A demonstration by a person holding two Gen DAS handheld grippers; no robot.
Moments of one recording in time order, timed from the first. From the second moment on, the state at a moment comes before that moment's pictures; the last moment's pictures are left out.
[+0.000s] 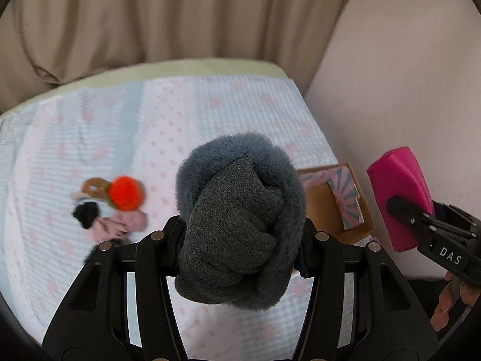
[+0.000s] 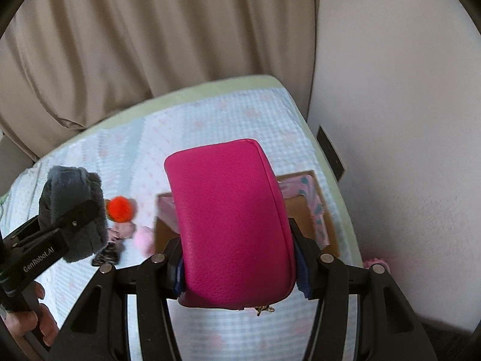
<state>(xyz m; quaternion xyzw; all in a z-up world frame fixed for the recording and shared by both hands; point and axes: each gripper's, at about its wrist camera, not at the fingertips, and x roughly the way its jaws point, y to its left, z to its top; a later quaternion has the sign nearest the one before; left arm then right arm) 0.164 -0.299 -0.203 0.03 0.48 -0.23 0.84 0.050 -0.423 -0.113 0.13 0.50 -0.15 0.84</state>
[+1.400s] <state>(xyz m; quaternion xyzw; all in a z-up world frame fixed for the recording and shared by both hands) 0.169 -0.409 -0.362 0.21 0.57 -0.28 0.74 0.101 -0.498 -0.294 0.19 0.61 -0.09 0.76</state>
